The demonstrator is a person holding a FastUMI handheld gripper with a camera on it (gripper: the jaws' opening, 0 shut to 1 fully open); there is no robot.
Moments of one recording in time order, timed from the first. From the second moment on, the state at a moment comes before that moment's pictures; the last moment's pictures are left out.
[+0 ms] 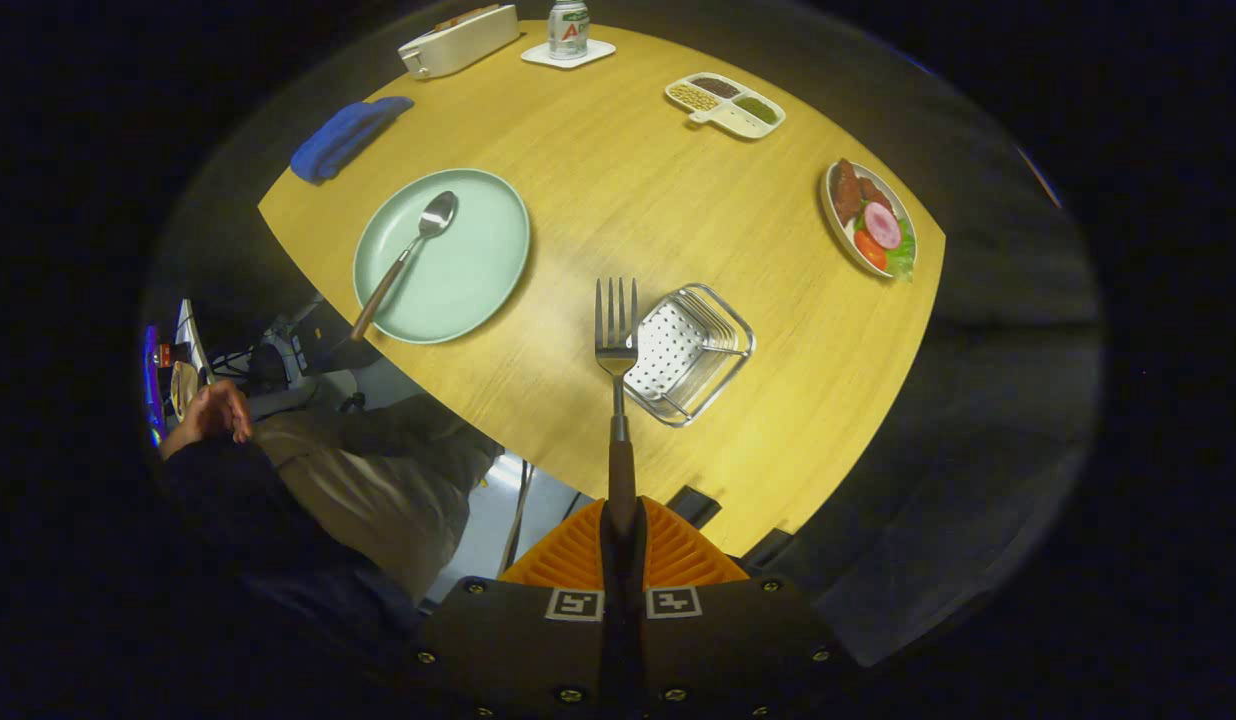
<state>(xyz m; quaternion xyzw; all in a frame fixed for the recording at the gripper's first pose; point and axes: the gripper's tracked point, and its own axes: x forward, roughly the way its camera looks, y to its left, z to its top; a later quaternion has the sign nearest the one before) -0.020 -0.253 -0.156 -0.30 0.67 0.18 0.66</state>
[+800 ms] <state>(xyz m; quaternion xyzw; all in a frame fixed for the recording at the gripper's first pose) -0.002 -0.287 -0.182 -0.35 0.73 0.17 0.56</state>
